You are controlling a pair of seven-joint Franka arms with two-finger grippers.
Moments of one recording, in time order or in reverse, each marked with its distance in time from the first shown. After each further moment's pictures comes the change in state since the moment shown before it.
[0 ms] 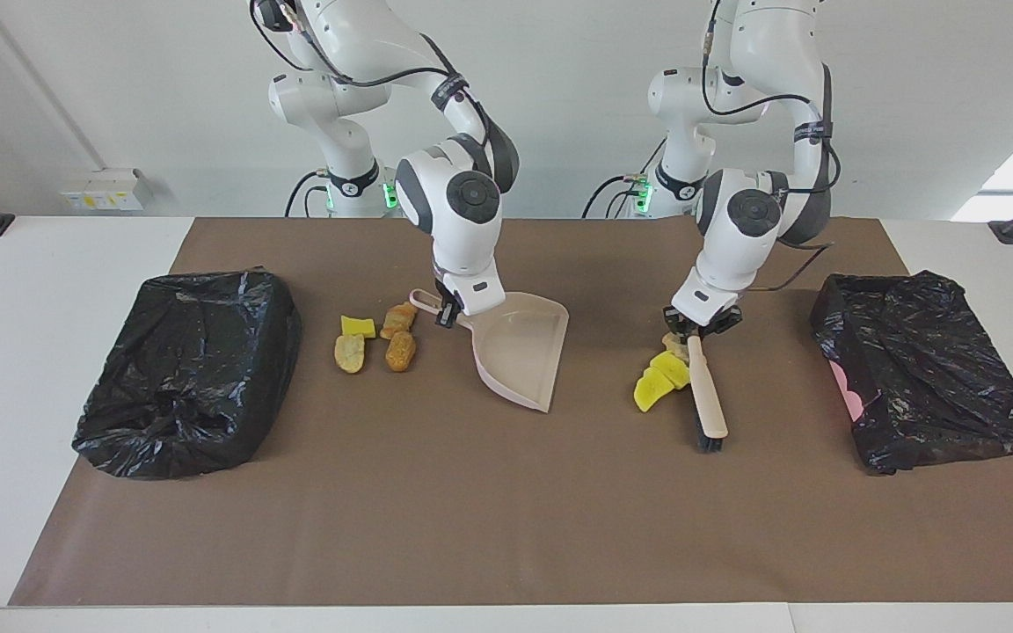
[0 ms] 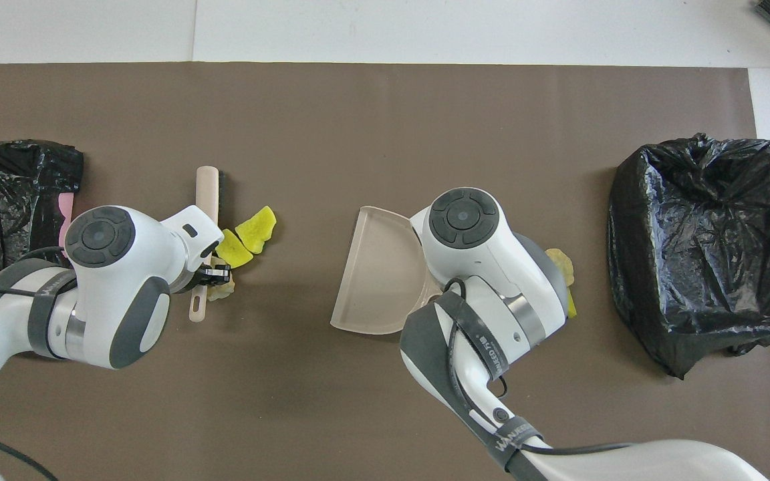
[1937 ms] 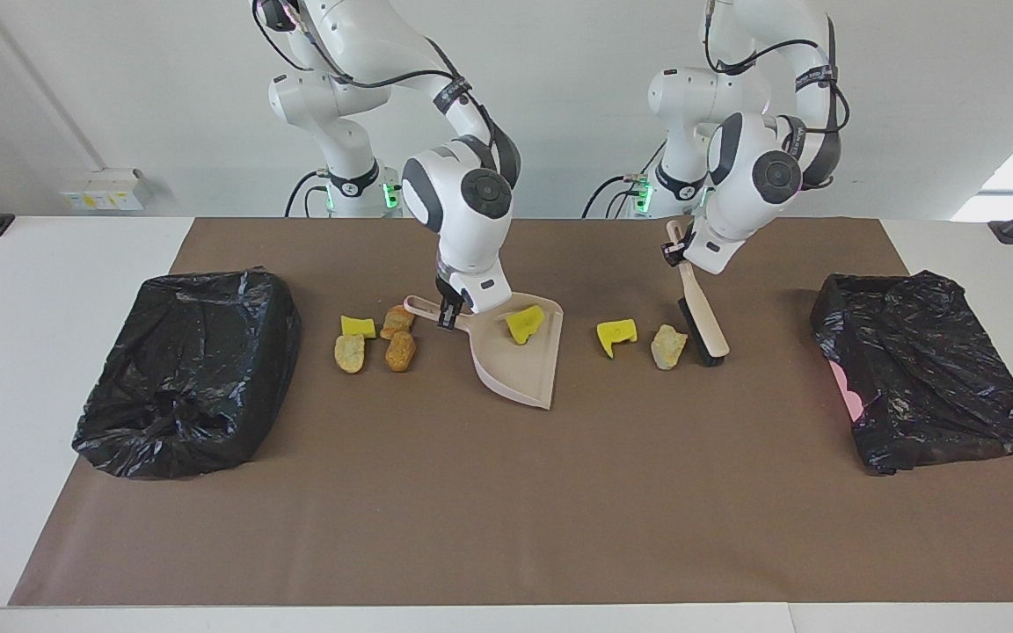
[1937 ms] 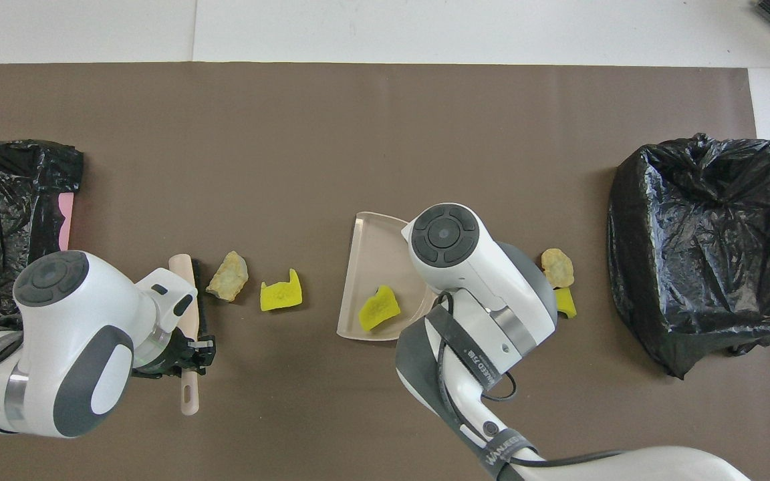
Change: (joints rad) left arm 0.005 -0.265 0.019 -0.181 -0.200 -0.362 -0.144; right arm 0.023 -0.008 0.014 -0.019 -0.094 -0.010 -0.068
